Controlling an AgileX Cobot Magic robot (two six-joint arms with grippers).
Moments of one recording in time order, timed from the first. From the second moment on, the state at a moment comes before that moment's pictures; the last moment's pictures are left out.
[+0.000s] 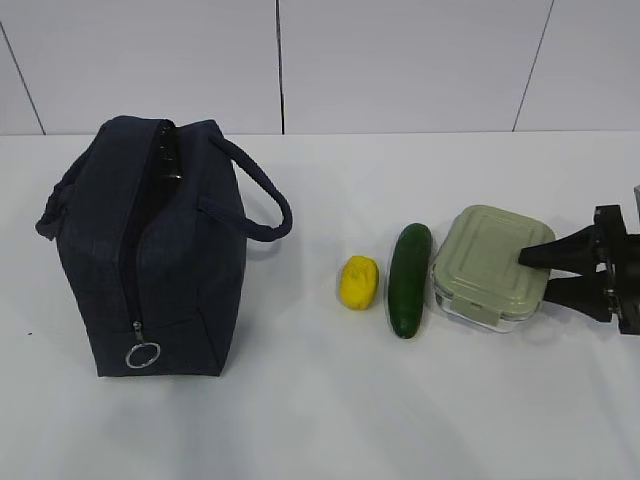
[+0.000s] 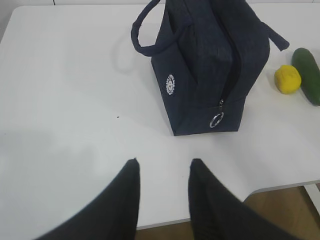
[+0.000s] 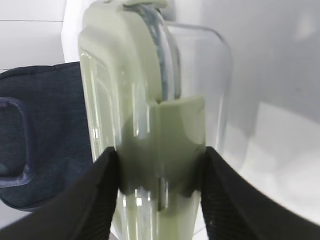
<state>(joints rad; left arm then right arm) 0.00 0.01 -0.53 -0.21 1.08 0.06 -0.38 2.01 -0.87 1.52 1.11 -1.15</state>
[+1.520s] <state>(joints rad) 0.00 0.42 -0.53 -0.40 0.75 0.11 -0.35 1.89 -0.87 1.53 1.11 -1.07</state>
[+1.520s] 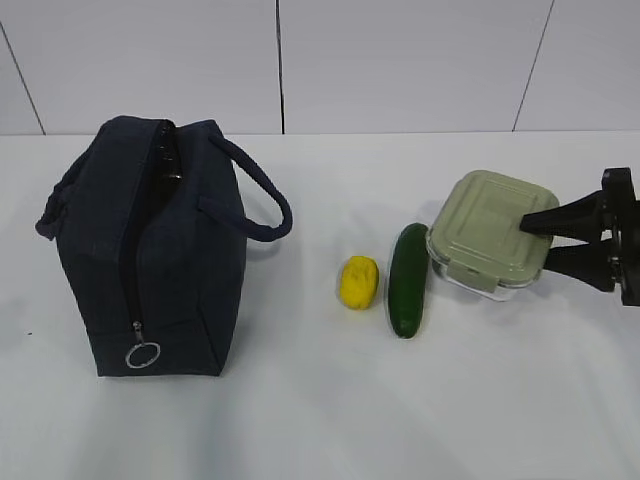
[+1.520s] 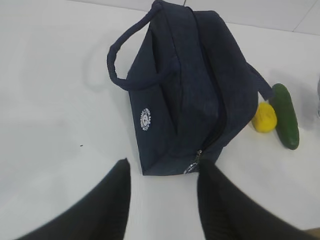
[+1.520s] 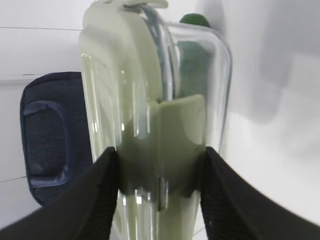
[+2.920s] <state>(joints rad) 0.00 1.35 -0.99 -0.72 0.82 0.41 0.02 1.86 -1.16 1.68 1.12 -0.91</state>
